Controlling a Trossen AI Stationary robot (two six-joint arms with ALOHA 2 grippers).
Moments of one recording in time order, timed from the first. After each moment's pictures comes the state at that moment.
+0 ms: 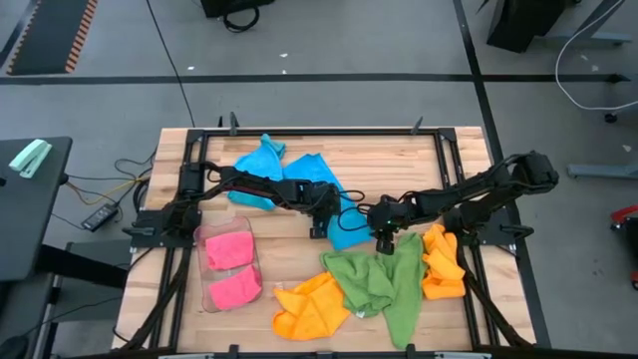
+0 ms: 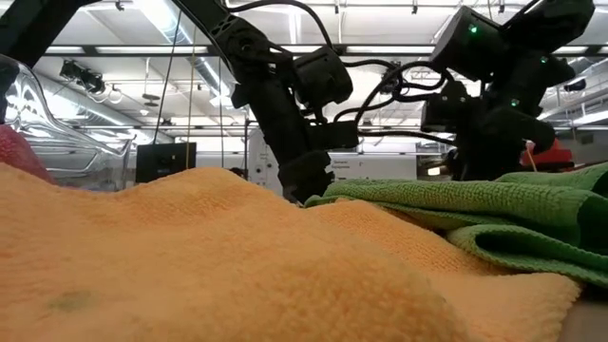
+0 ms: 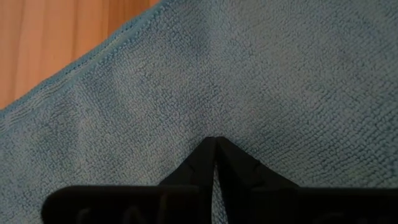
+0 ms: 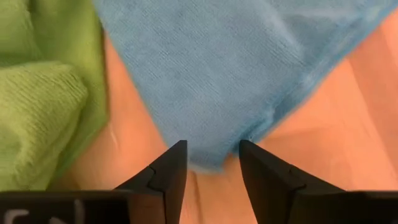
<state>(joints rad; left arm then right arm) 0.09 2.09 1.32 -0.28 -0.05 0.15 0.08 1.40 0.57 -0.21 0.06 0.28</state>
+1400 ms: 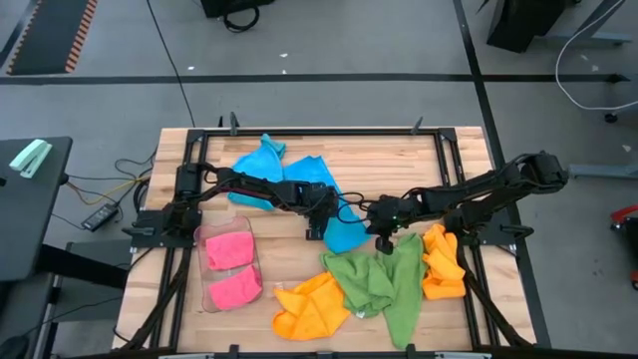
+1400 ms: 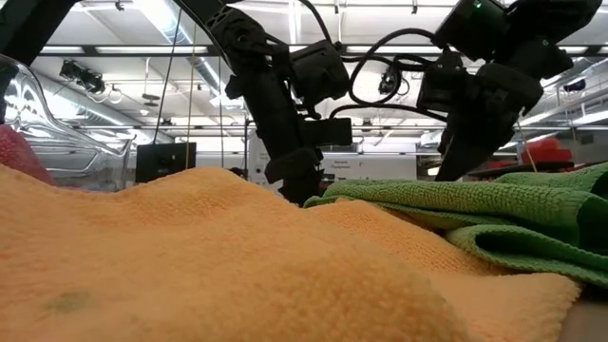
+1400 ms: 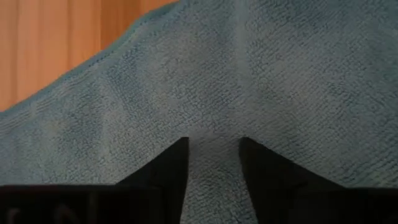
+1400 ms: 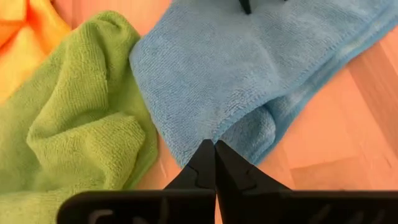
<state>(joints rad) 0.06 2.05 1.32 -0.33 -0.08 0.17 0.07 1.31 0.57 -0.15 -0.02 0.36</state>
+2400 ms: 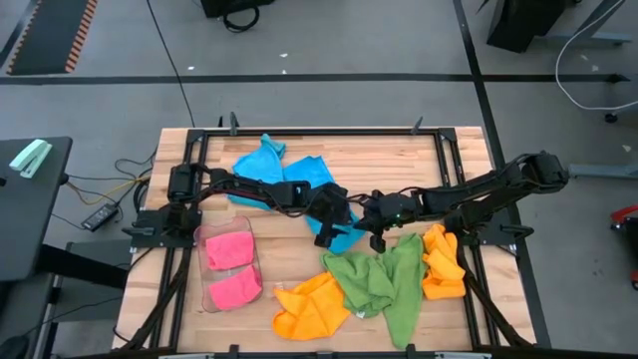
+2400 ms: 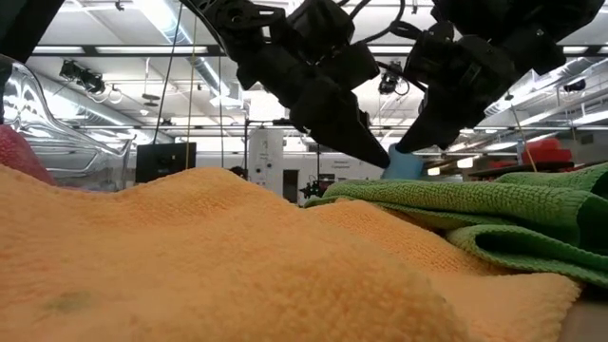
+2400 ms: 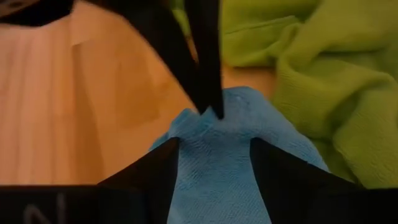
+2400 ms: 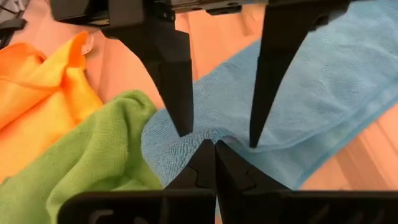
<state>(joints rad) 0.04 2.00 1.32 -0.02 0.18 0.35 0.08 1.30 0.57 0.06 0.07 0.27</state>
